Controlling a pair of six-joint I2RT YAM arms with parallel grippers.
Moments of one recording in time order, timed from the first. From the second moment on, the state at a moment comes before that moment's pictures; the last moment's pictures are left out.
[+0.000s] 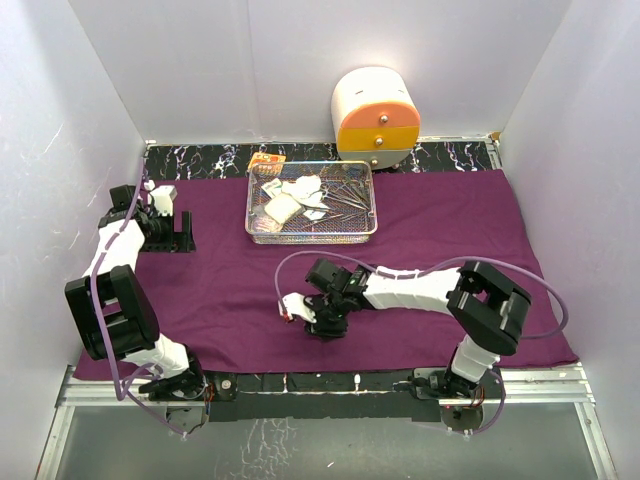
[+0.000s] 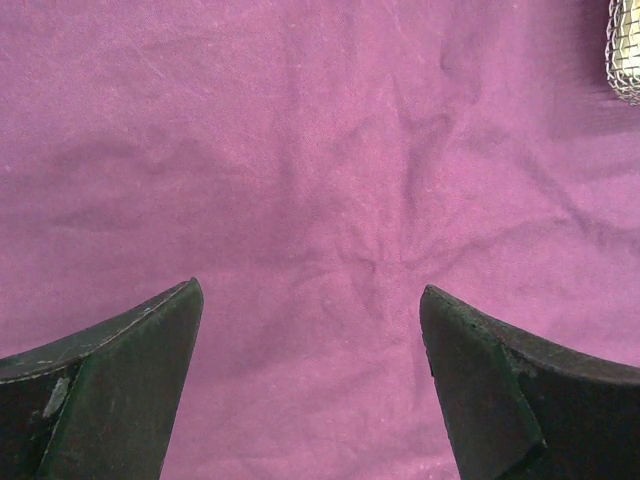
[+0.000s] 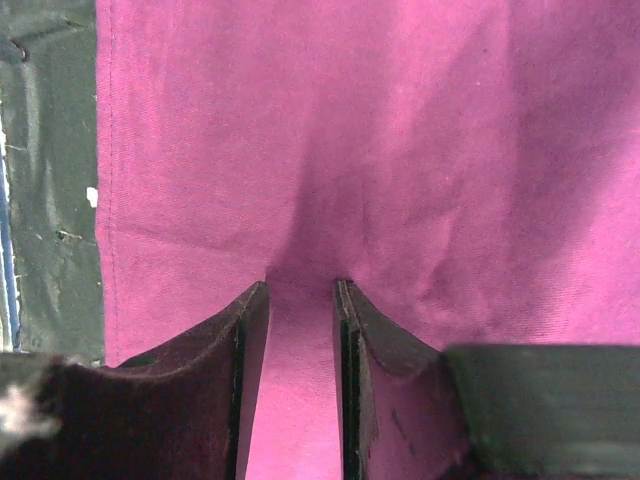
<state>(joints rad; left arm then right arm) 0.33 1.52 1.04 -0.63 0.35 0.34 1.03 1.65 0.93 -0.46 -0.45 -0.59</state>
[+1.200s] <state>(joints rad) 0.33 1.21 0.77 -0.89 0.13 0.75 0.52 1.42 0.95 -0.69 -0.46 -0.65</state>
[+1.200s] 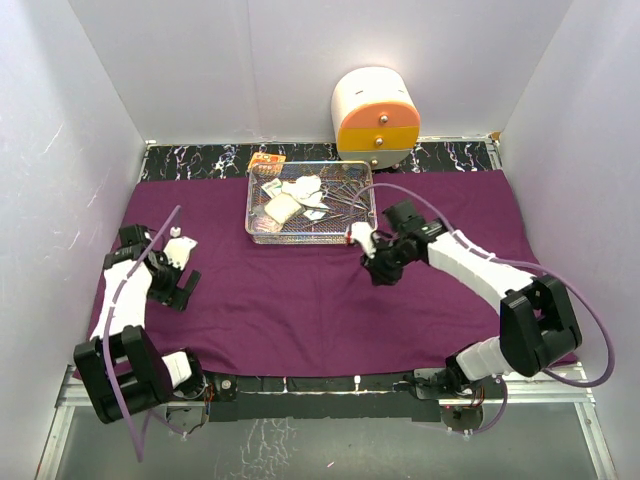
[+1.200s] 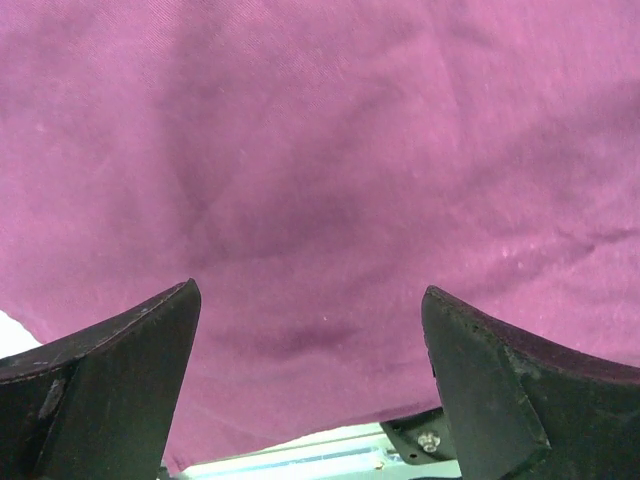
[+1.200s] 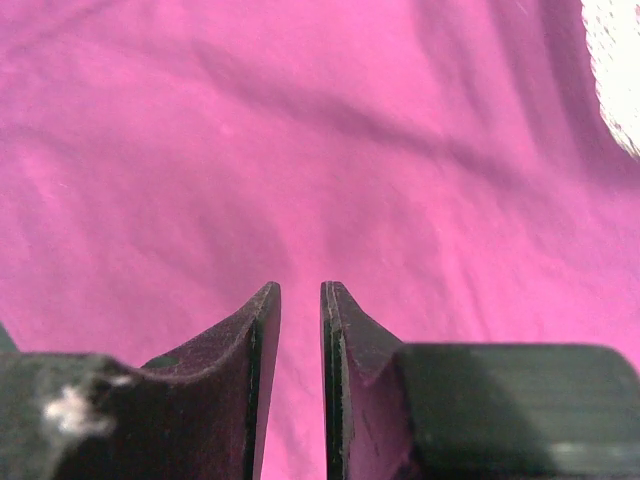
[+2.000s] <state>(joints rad) 0.32 1.14 0.53 -0.89 -0.02 1.00 0.14 1.44 0.95 -0.83 -0.36 -0.76</state>
